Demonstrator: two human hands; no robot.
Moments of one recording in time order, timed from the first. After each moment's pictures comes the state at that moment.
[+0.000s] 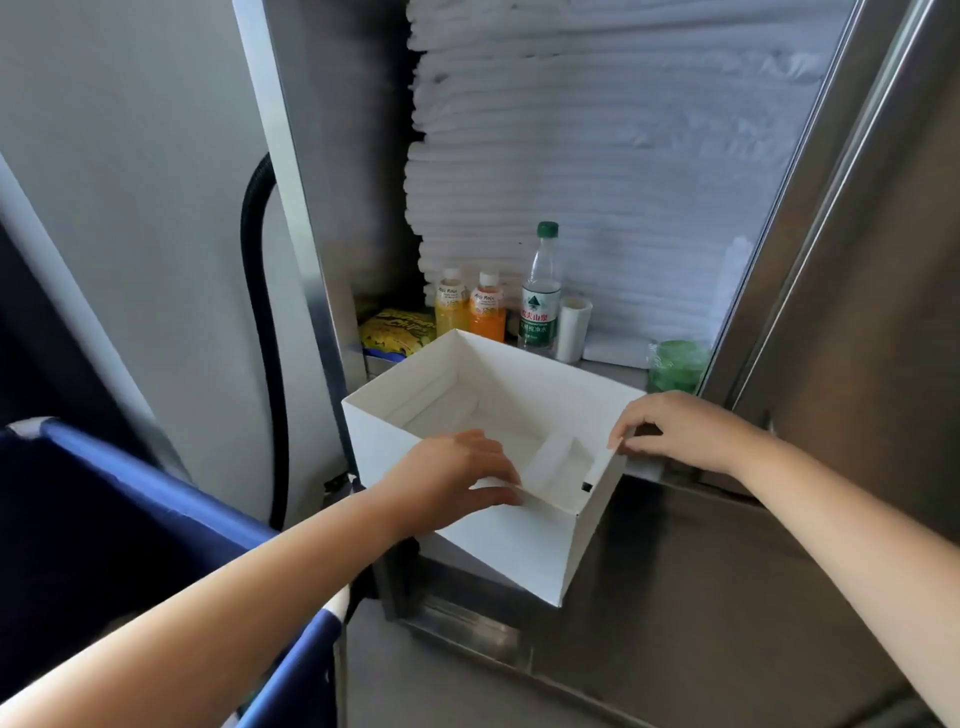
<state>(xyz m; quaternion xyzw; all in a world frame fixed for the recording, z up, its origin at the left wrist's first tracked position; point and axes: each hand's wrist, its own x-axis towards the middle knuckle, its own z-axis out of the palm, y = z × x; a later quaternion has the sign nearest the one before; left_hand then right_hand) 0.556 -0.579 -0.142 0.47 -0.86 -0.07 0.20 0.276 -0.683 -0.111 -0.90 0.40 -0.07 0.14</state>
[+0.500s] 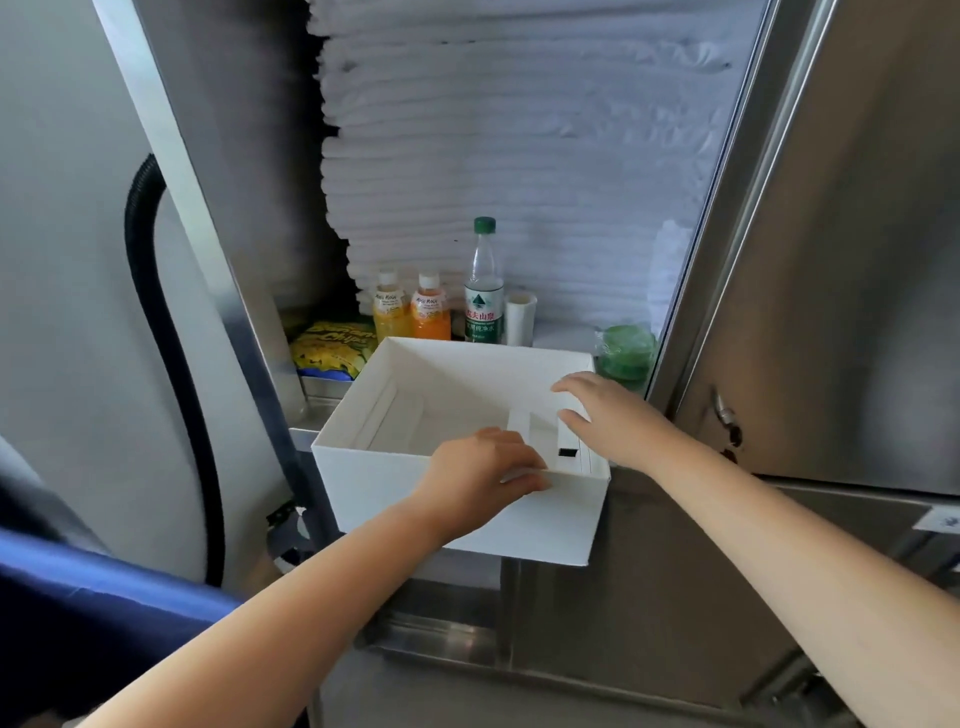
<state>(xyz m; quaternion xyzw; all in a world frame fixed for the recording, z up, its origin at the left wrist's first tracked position) 0.515 -0.626 -0.160 0.42 -0.87 -0.05 0.25 0.313 -0.685 -0.138 -0.82 0.54 -0.14 0.07</state>
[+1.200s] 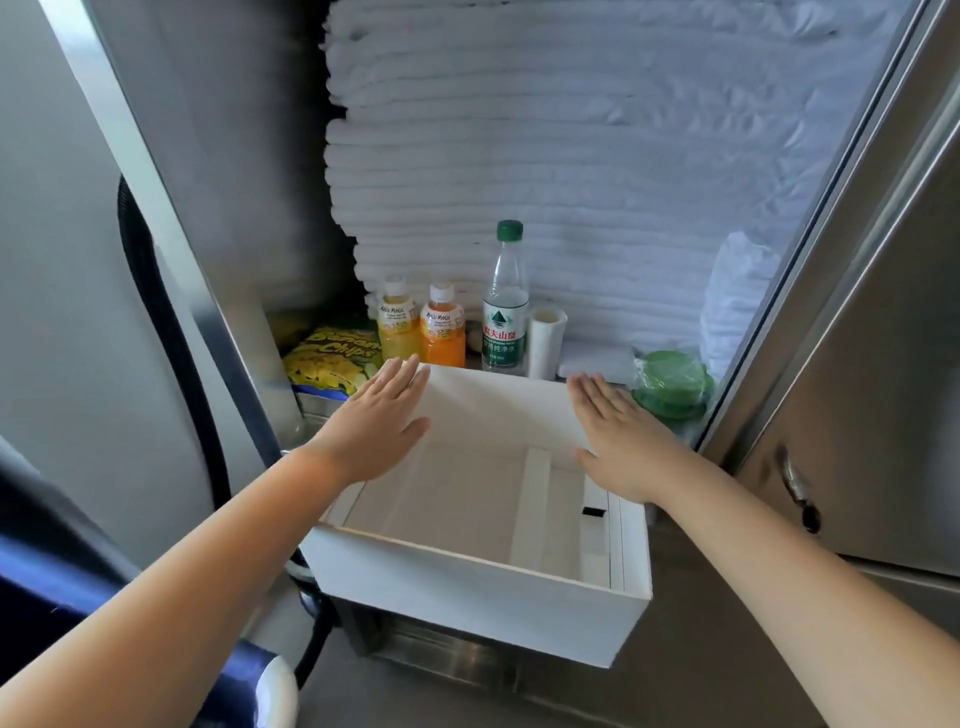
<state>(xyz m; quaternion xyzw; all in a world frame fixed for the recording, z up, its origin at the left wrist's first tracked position) 0.614 -0.743 -0.147 0.60 -0.80 0.01 0.03 0.321 -0.754 -0.148 -0.84 0.54 0.04 0.01</state>
